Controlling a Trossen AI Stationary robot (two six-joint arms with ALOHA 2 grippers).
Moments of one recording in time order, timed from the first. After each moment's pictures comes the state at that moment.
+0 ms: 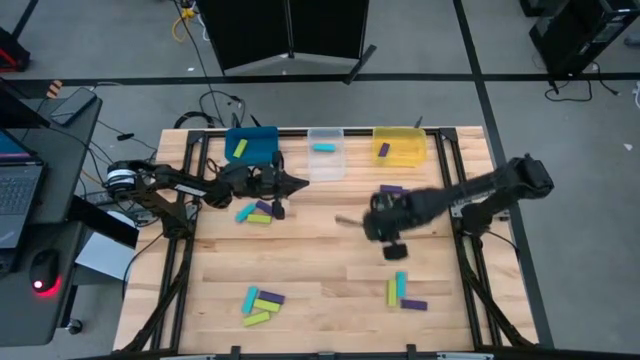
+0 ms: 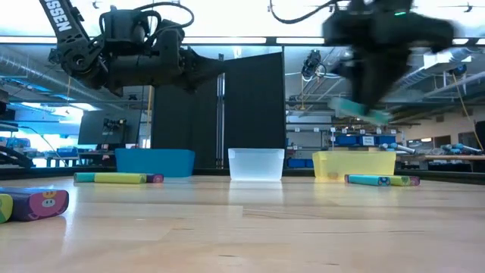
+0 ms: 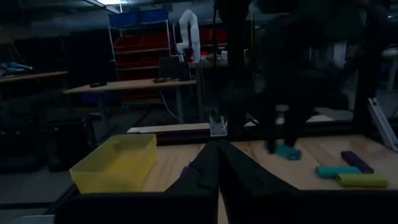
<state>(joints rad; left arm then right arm) 0.29 1.50 0.44 1.19 0.25 0.05 0.16 1.48 1.08 -0.89 0.12 0.01</state>
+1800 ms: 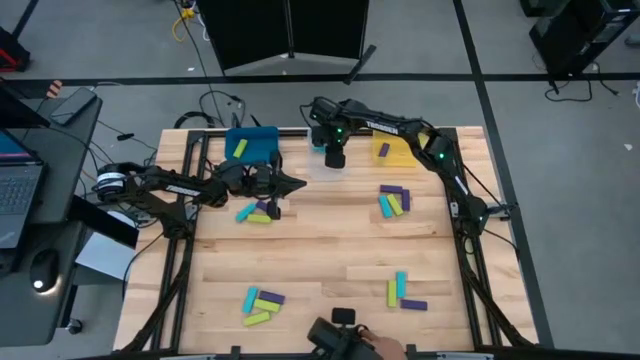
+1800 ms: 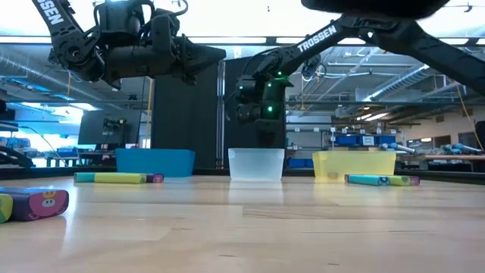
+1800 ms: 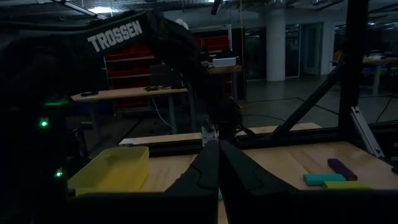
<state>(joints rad) 0.29 1.41 0.44 1.13 0.29 0.05 -0.57 2.35 2.06 -1.04 -0.05 -0.48</state>
